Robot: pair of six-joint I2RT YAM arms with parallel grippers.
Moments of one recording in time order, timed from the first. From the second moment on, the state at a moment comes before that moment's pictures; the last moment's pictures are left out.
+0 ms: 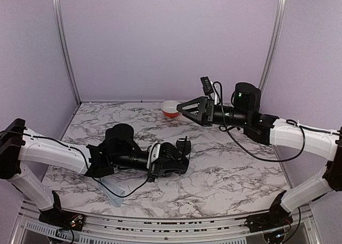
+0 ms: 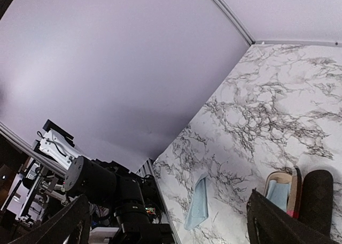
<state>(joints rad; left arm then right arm) -1.09 1.55 0.81 0.59 0.57 0.38 0.72 1.34 0.99 0.25 -0.59 0.74</state>
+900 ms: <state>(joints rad) -1.09 1.52 0.79 0.58 0.57 0.39 0.70 1.05 0.65 -0.05 -0.36 0.61</state>
